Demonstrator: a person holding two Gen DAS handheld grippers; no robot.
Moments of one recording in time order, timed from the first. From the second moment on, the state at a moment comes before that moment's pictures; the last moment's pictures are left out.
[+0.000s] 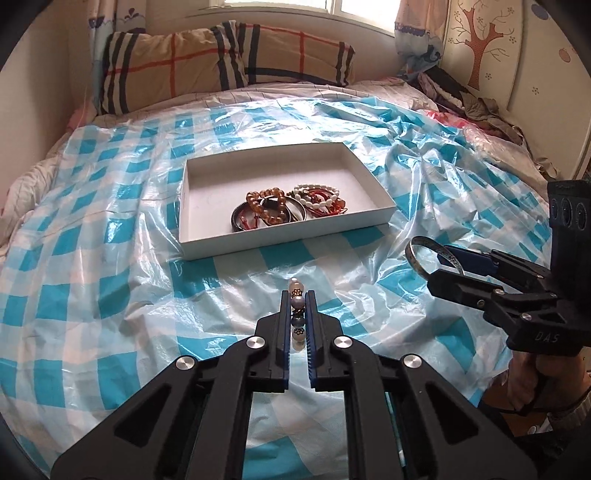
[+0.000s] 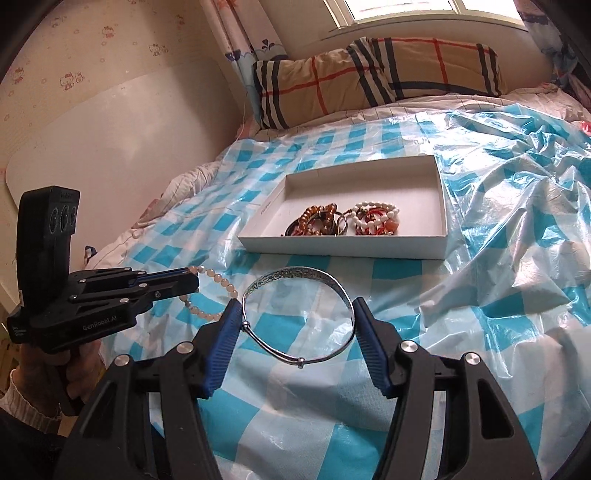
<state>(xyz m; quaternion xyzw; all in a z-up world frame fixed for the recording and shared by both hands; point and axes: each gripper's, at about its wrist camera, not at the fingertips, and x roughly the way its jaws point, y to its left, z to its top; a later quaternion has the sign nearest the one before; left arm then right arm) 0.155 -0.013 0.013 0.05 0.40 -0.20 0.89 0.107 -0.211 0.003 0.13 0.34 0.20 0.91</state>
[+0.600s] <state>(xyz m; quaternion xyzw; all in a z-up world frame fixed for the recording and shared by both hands) 0.146 -0.014 0.044 0.07 0.34 -0.15 0.93 0.097 -0.216 0.041 0.15 0.27 0.20 0.93</state>
